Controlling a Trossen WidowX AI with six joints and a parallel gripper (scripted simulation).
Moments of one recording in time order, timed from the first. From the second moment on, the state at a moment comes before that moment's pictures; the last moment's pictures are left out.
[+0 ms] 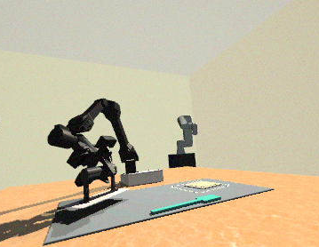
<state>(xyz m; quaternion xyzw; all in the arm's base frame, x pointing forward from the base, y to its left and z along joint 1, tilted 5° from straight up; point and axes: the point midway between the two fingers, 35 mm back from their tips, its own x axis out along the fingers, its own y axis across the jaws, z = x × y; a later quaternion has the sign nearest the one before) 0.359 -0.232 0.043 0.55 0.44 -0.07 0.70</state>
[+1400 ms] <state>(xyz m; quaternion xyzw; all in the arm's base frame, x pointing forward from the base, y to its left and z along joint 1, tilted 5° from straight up) 0.344 -0.238 0.028 0.55 0.45 -0.07 0.70</state>
